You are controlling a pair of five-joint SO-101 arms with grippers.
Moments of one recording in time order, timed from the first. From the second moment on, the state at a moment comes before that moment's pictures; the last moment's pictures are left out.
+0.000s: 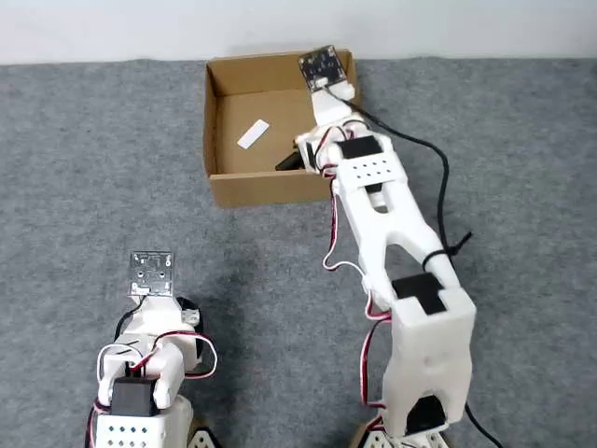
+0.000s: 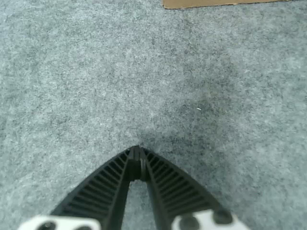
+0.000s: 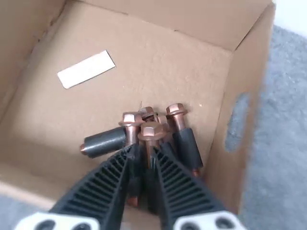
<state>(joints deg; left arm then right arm) -2.1 -100.6 97.0 67.2 10.1 -17.5 26.4 -14.8 42.5 7.9</state>
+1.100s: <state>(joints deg) -2.1 -100.6 97.0 67.2 10.1 -17.6 -17.8 -12.6 93.7 -15.8</state>
